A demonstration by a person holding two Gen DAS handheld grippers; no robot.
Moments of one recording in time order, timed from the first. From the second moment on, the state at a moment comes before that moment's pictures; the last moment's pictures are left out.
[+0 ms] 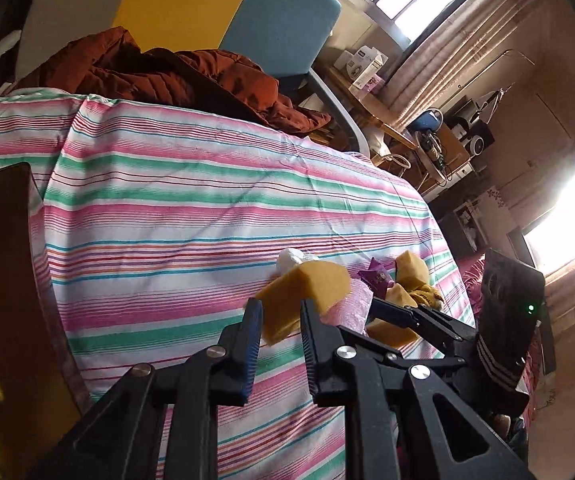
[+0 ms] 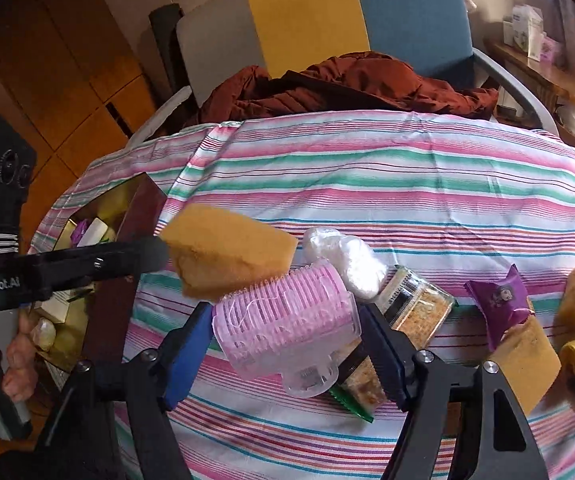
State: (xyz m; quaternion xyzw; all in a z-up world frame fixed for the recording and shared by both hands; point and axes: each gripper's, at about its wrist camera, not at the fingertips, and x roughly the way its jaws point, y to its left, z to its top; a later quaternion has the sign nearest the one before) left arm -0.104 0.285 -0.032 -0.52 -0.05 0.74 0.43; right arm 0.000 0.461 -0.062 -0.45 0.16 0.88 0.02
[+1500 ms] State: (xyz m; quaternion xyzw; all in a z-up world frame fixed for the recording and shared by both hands) left arm -0.063 0.117 -0.003 -0.45 -0.04 0.83 0.34; right arm -0.002 0.425 -0.068 -0.47 0.04 0.88 0.04
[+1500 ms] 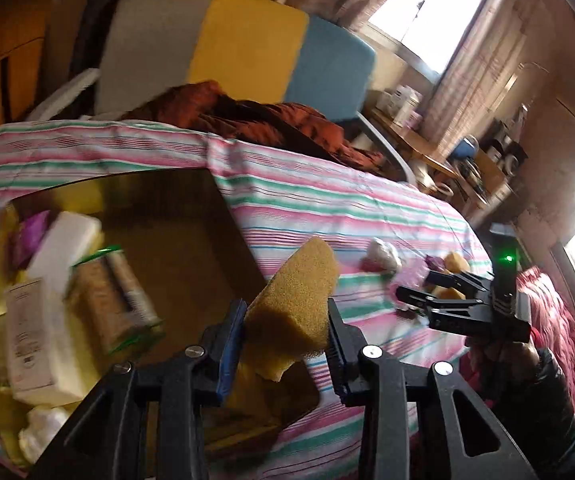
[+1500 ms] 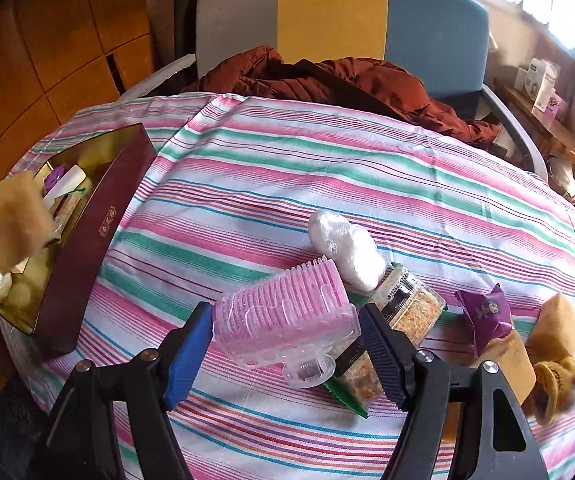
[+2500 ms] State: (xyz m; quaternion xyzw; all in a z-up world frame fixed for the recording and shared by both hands) left arm -0.033 0.023 -0.043 -0.46 -0.05 0.84 0.28; right arm -0.111 0.231 -0.027 -0.48 0.04 0.87 -0.08
